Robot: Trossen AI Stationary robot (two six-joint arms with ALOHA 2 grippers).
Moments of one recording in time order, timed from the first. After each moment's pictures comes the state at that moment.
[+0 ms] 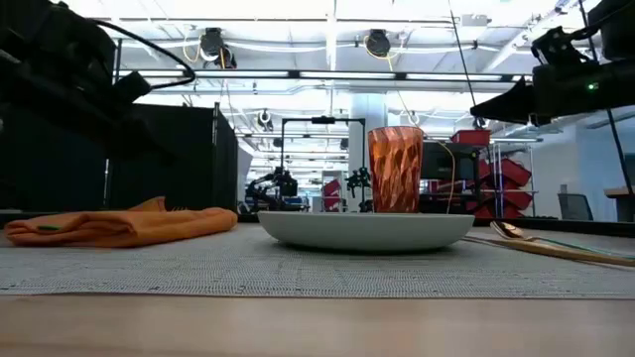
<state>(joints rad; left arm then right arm) 0.20 0.53 0.07 0.05 -0.40 0.09 -0.13 0.29 0.04 0.24 0.40 -0.14</state>
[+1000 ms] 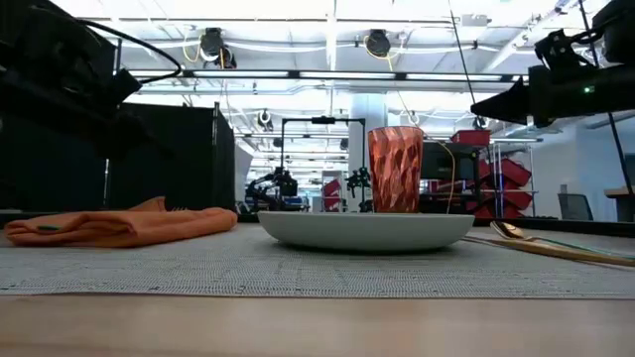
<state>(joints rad) 0.20 0.39 0.01 0.07 -0.46 0.11 -0.21 0.26 0.01 0.28 0.39 -0.13</state>
